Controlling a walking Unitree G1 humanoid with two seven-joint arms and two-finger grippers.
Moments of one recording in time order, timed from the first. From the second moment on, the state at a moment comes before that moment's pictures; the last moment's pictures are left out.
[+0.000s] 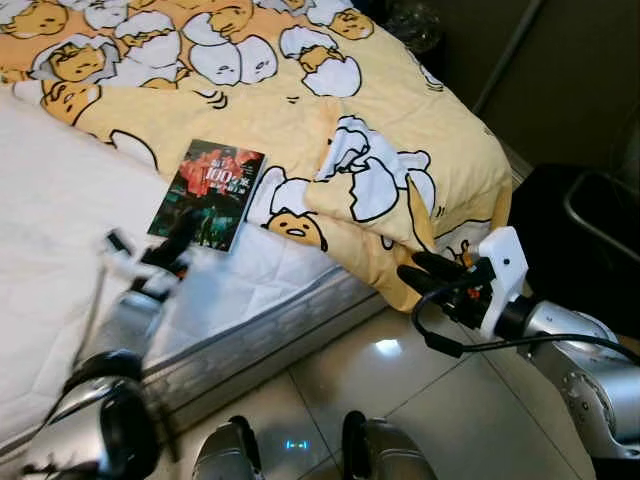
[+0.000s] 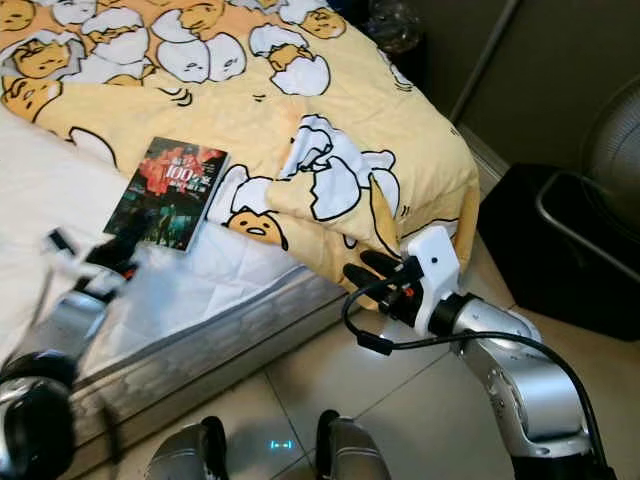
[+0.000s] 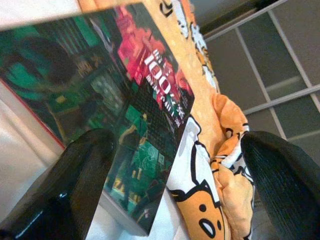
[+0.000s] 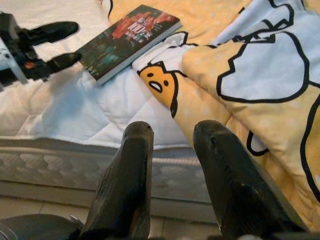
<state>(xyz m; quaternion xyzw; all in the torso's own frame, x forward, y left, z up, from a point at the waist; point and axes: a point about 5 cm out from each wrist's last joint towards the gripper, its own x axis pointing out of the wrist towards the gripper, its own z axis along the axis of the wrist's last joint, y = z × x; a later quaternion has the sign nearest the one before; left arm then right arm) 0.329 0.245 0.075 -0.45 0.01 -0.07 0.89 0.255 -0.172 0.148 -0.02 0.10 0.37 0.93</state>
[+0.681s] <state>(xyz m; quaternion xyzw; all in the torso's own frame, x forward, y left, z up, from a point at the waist) 0.311 0.279 0.063 -0.49 -0.02 0.03 0.87 0.247 -0.178 0.141 -0.01 0.12 0.36 0.92</state>
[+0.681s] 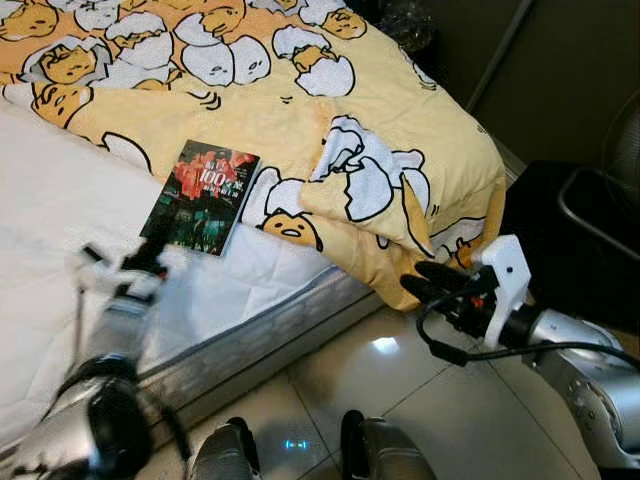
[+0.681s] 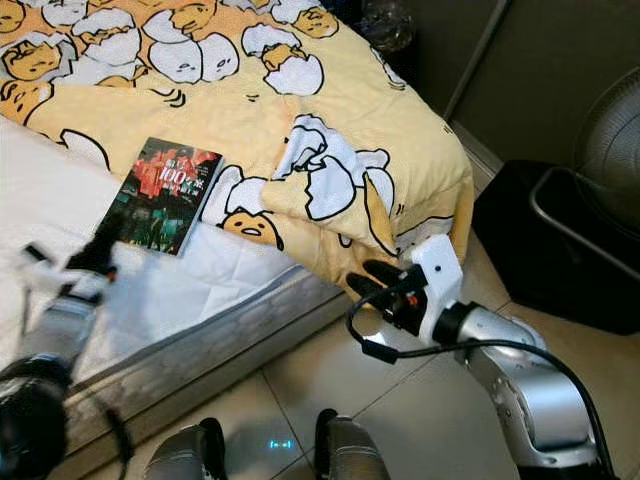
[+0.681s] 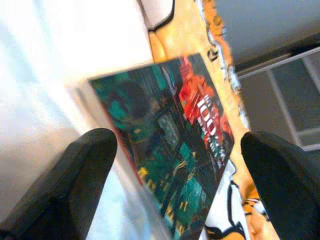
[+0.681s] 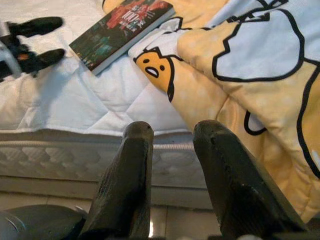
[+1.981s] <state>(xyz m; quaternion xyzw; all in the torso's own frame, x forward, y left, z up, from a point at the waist) 0.328 0.243 0.058 -0.53 0.00 0.07 0.85 0.235 -0.180 0.143 -0.01 0.14 0.37 0.92</state>
